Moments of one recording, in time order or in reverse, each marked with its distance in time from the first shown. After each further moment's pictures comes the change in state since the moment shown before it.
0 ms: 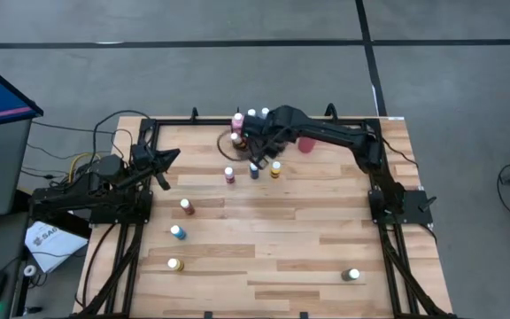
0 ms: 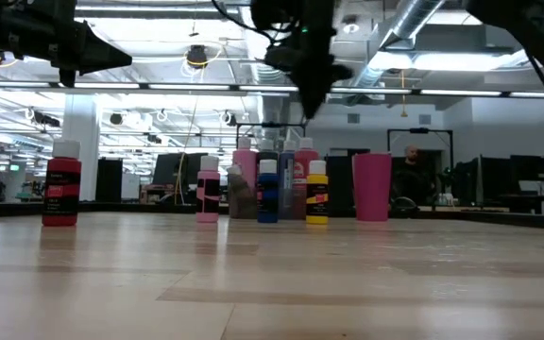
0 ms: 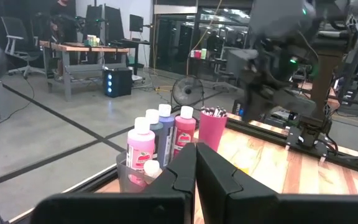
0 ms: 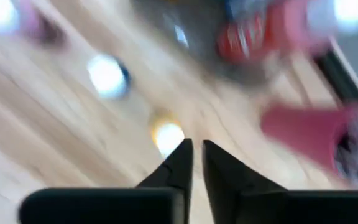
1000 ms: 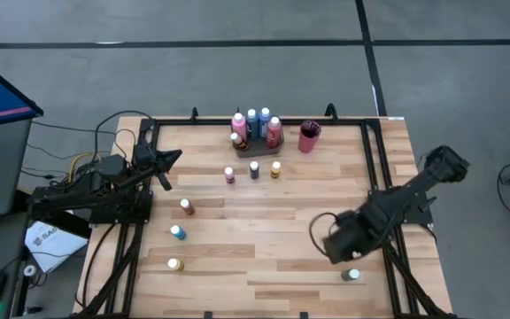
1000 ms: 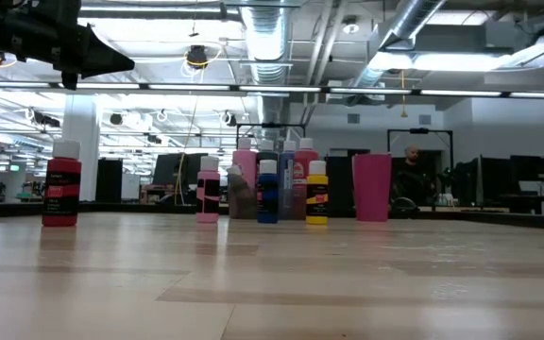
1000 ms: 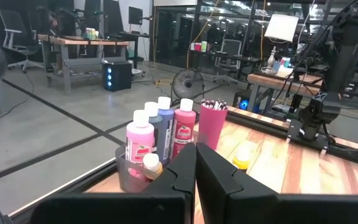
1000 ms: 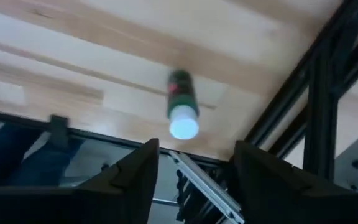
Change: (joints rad) left arm 0.000 0.034 0.000 0.000 0.000 -0.007; right arm 0.872 -0.678 -0.921 0.170 -0.540 1.377
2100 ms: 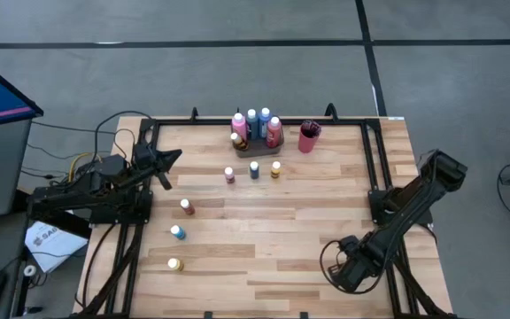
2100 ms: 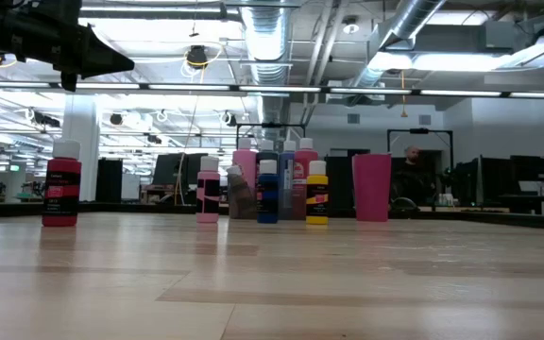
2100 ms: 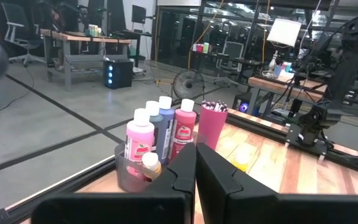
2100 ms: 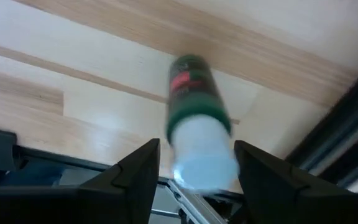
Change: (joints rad) left arm 0.000 0.000 0.000 0.000 -0.010 -0.038; right arm 0.191 0.075 -0.296 0.439 0.043 0.207
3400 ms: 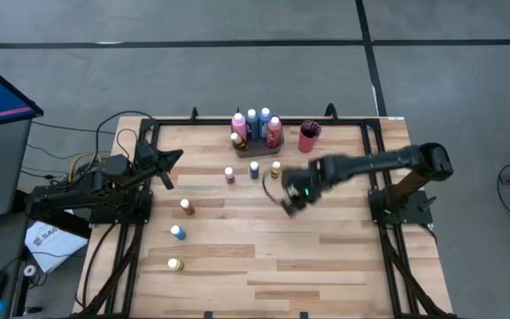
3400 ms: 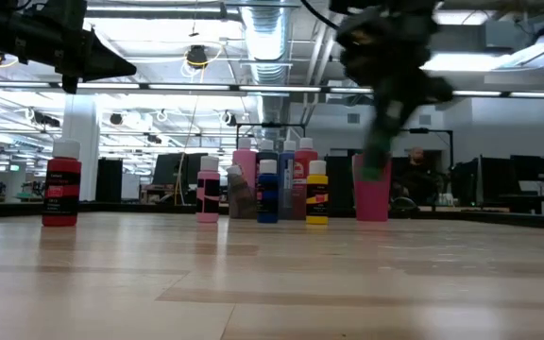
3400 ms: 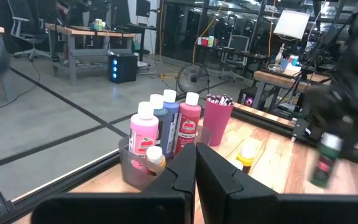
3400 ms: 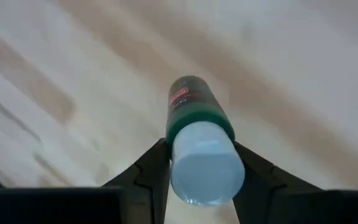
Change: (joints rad) left arm 0.000 0.033 0.000 0.000 -0.017 -0.007; right arm -0.817 0.030 0.214 -0.040 0.158 -1.113
